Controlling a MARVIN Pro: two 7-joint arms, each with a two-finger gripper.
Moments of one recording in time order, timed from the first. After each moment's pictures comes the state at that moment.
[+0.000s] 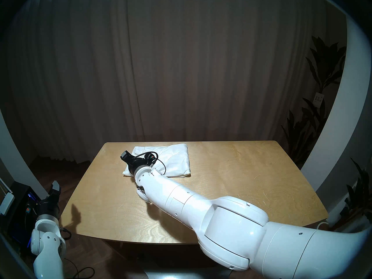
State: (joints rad) left arm 2.16 -1.37 -2.10 -1.94 -1.09 -0.07 0.13; right arm -0.77 -1.99 0.53 -0.39 1.56 -0.25 0.09
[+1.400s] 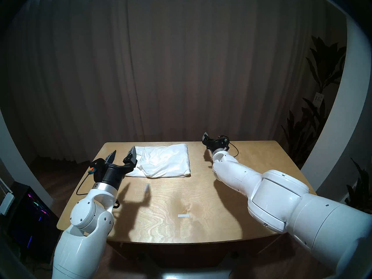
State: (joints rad) left arm 1.90 -1.20 -1.58 -1.98 -0.65 -0.07 0.04; right arm -0.62 -1.57 0.51 -0.12 1.39 -0.56 0.12
